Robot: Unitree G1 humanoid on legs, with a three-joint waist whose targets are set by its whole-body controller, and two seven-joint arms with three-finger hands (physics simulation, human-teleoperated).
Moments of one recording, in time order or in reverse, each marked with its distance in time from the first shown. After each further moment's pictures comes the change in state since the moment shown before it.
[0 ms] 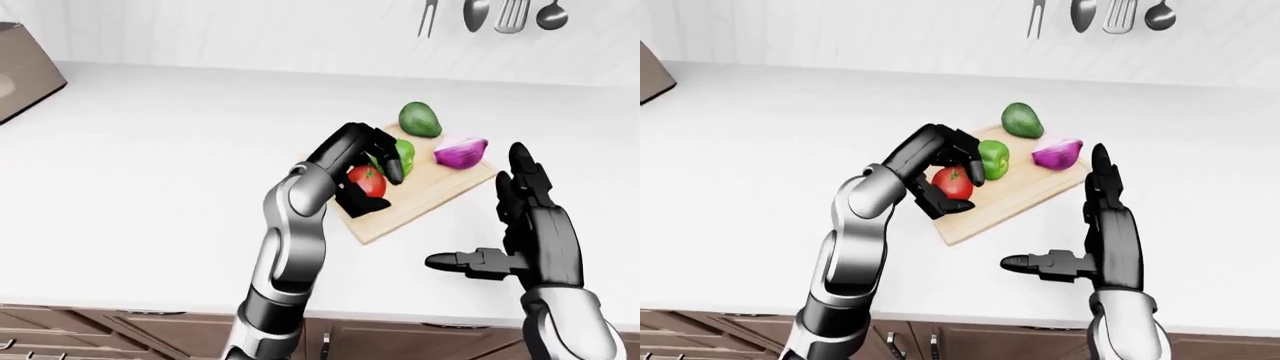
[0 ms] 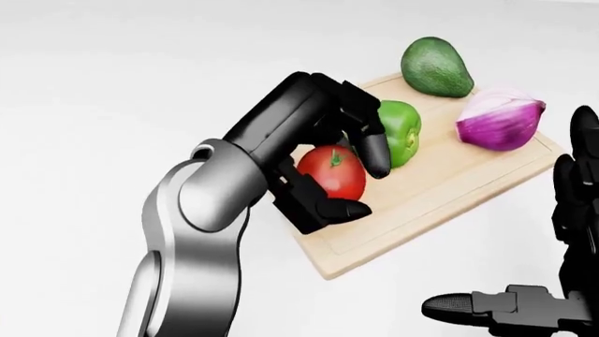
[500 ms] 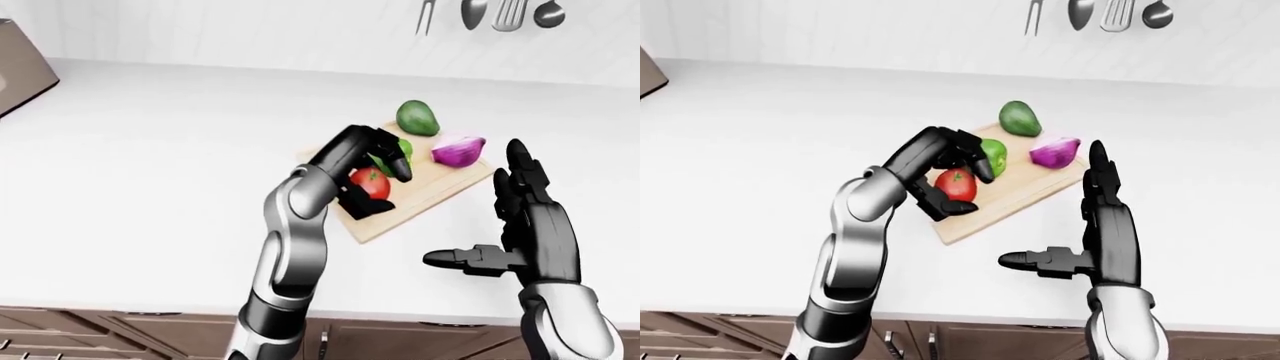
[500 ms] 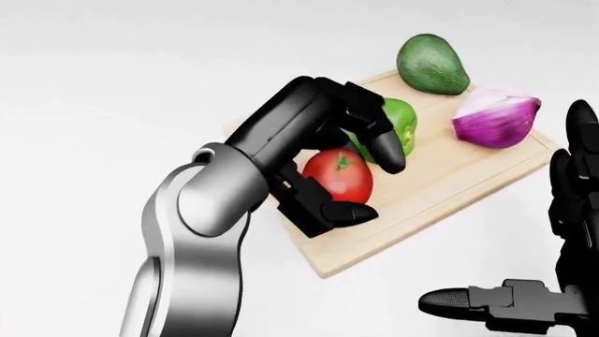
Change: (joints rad) left arm 0.012 -0.014 -0.007 -0.032 0.006 0.027 -0.033; right arm -0.023 -0.007 0.011 0.001 -0.006 0.019 -0.003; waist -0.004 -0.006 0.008
